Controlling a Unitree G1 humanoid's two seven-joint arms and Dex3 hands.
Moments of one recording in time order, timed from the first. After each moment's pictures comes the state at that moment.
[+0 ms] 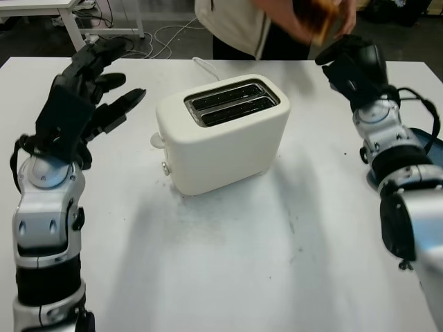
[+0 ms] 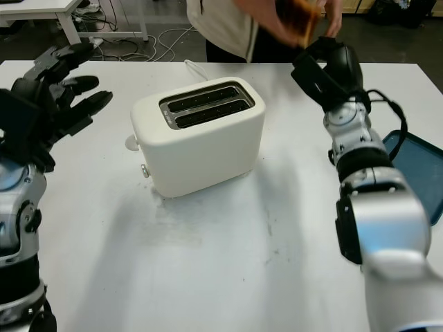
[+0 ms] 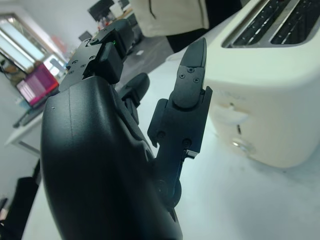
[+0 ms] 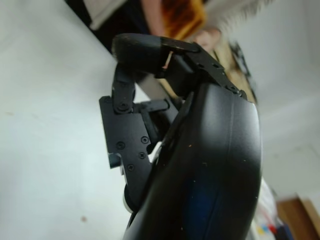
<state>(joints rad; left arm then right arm) -0.32 0.25 0.22 -0.46 -0.07 0.54 -0.11 -0.93 -0.43 0.01 1.09 -0.22 -0.42 -0.13</state>
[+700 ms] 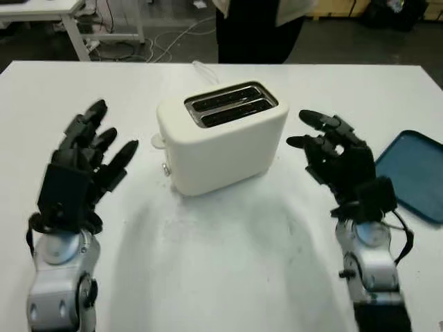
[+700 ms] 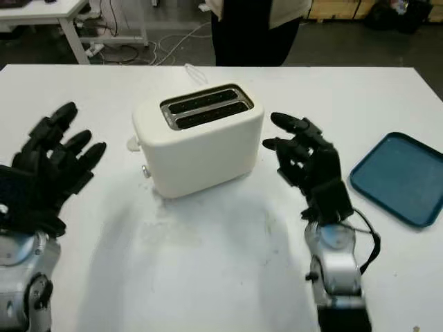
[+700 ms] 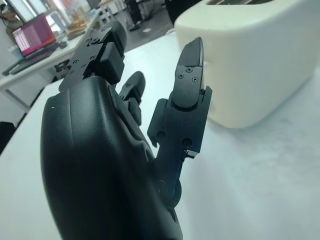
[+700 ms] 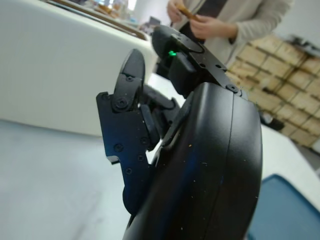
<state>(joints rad) 0.09 0.03 0.13 -0.66 -0.05 0.44 0.05 -0.01 -0.11 -0.04 -0.22 0.15 0.01 0.02</state>
